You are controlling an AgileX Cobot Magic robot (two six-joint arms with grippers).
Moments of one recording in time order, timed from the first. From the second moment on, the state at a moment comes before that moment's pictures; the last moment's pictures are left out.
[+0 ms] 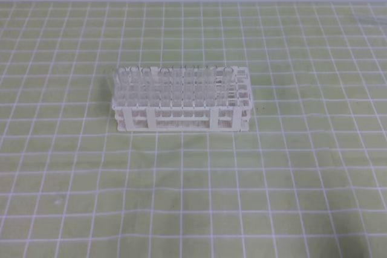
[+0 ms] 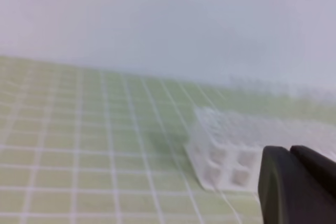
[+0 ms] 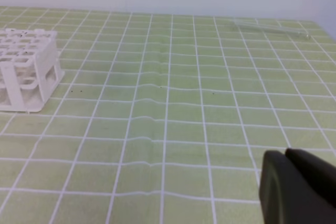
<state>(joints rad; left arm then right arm) -0.35 -0.02 0.01 0.47 0.09 -0.62 -0.01 -0.02 0.00 0.26 0.30 -0.25</state>
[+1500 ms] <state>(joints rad) -0.22 -0.03 0.01 -0.15 0.32 0.19 -0.01 -0.01 0.00 0.26 0.29 -0.25</state>
